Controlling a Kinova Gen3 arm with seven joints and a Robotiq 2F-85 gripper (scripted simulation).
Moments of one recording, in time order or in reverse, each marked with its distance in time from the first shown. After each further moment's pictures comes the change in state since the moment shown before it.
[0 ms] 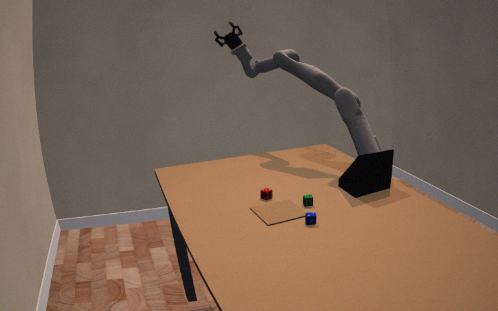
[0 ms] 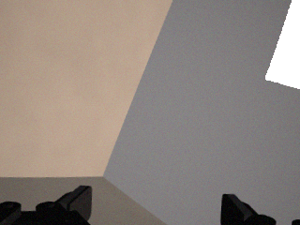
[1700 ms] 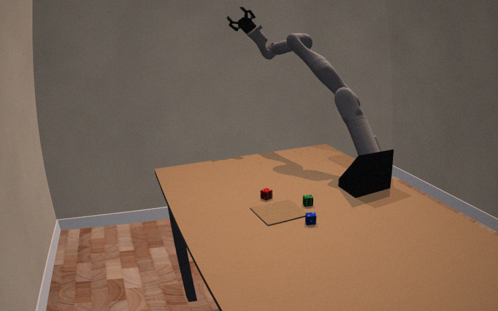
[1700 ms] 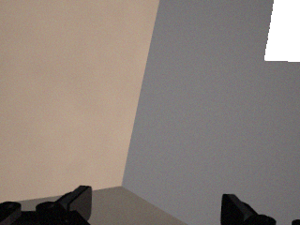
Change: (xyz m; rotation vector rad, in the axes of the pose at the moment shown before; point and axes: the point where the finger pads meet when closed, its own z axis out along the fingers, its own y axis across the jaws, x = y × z) arm -0.007 0.104 0.038 0.099 0.001 0.169
